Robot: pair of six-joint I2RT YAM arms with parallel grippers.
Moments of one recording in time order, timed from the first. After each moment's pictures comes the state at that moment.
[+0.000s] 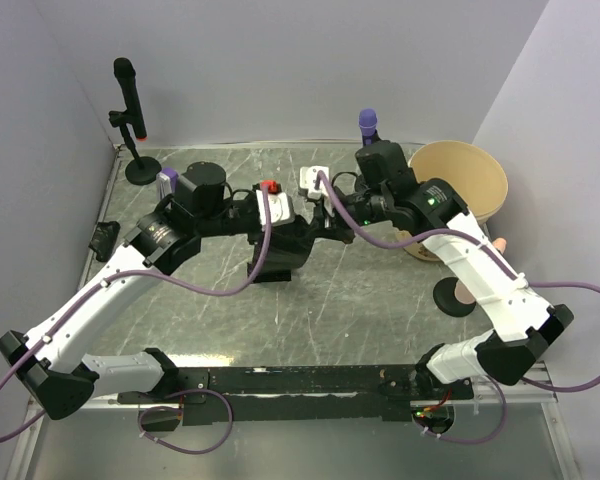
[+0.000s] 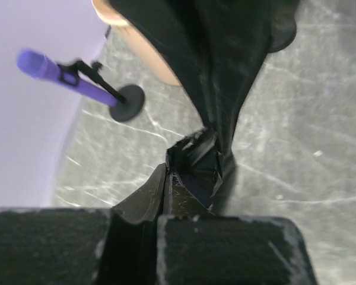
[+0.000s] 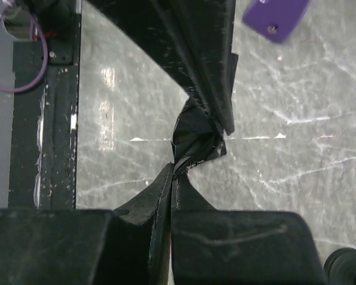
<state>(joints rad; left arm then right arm) -0.70 1.20 1.35 -0.45 0.50 0.55 0.67 1.37 1.67 -0.98 -0.66 -0.61</state>
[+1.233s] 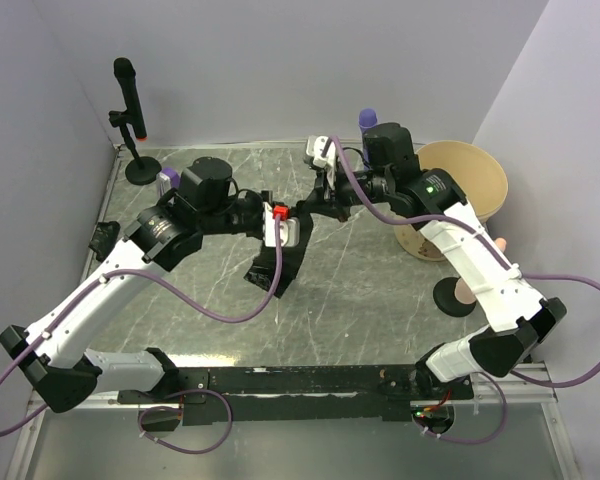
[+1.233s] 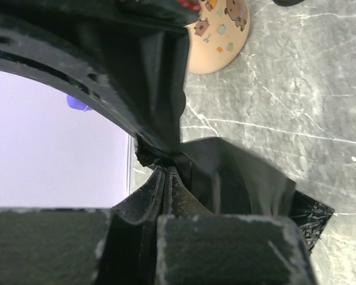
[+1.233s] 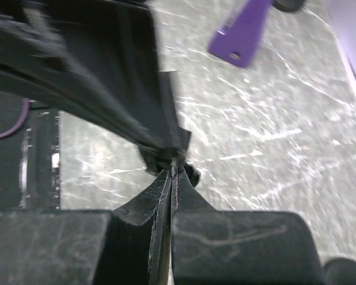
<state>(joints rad) -0.74 1.23 1.45 -0.57 0.48 0.97 0.59 1.42 1.70 -0.81 -0.72 -0.49</state>
